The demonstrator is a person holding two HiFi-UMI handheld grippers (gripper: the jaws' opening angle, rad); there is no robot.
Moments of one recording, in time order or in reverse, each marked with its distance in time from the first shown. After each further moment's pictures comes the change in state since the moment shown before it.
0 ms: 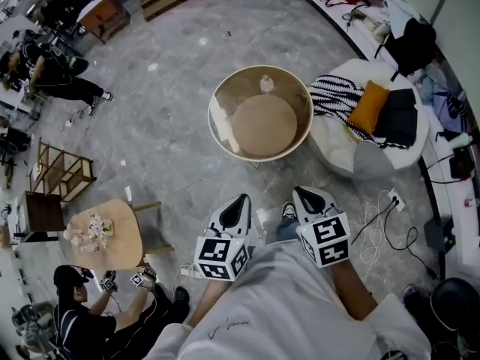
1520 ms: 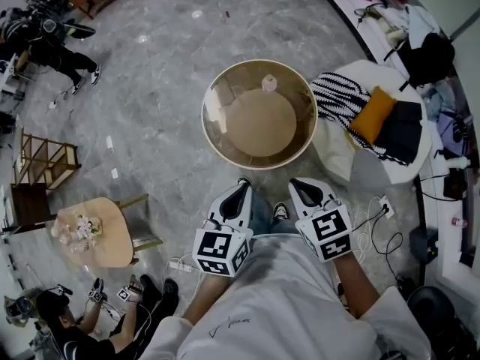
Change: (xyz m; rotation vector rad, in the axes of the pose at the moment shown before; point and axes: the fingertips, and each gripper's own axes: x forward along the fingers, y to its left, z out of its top) left arm 0.115 0.061 0.065 -0.057 0.014 -0.033; right arm 0.118 -0.052 0.069 -0.105 0.096 0.097
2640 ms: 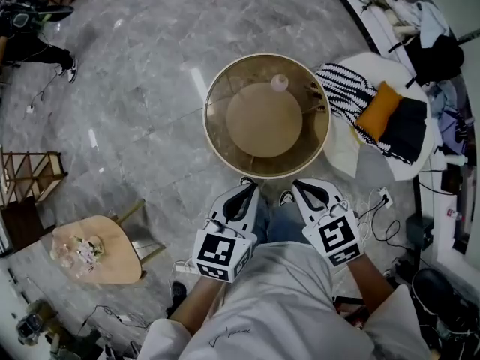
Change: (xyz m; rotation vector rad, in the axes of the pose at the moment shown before) left arm 0.064 0.124 0.035 0.006 0.100 -0.173; right arm 0.129 0.006 0.064 -0.087 0.109 0.013
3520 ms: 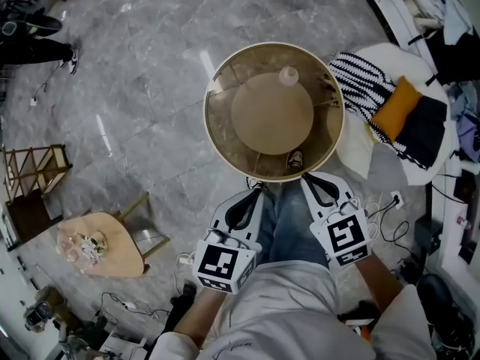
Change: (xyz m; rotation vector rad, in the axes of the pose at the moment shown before) left arm 0.058 0.021 -0.013 -0.062 0.063 0.058; right arm 0.058 -0.065 -0.020 0.033 -0.008 0.014
